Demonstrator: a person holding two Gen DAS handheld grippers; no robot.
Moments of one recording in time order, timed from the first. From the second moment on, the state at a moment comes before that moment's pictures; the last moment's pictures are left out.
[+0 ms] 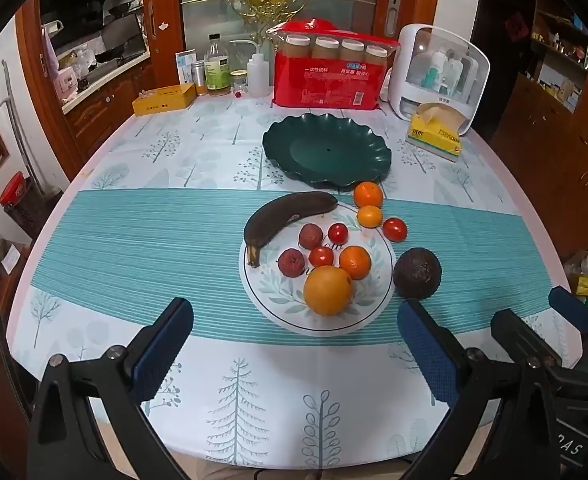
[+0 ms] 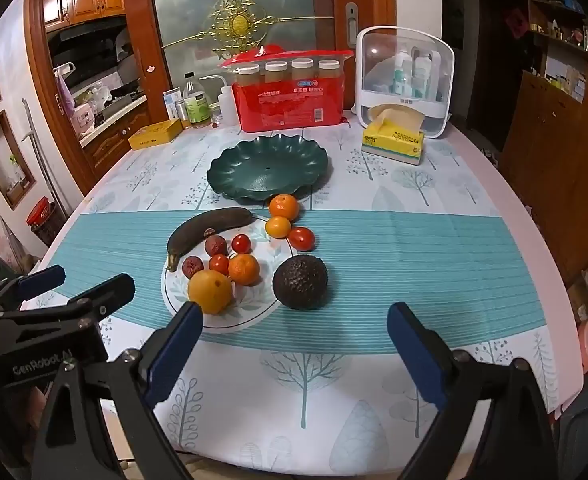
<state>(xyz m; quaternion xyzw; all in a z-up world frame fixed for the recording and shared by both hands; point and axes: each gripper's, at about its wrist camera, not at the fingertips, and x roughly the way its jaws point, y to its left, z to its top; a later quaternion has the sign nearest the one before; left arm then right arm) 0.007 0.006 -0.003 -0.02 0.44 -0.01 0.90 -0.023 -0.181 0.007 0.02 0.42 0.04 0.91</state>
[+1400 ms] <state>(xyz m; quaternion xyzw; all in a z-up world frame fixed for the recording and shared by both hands) 0.029 0.018 0.031 -0.01 0.41 0.00 0.91 -0.004 -0.196 0.053 0.00 0.37 0.07 0.93</state>
